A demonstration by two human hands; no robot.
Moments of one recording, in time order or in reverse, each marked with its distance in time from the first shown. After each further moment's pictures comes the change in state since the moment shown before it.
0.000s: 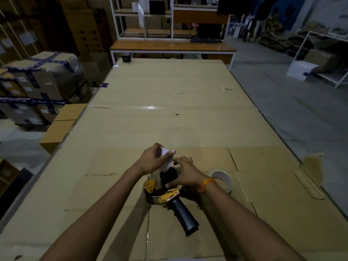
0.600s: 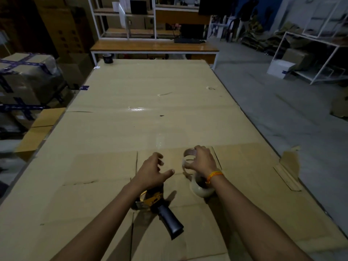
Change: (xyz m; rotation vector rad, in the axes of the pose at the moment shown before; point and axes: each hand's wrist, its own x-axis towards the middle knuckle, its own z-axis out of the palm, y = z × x) left_hand -0.023 0.040 0.048 0.038 -0.080 -0.002; right_hand -0.021 0.063 -0.074 -0.157 0.415 0.276
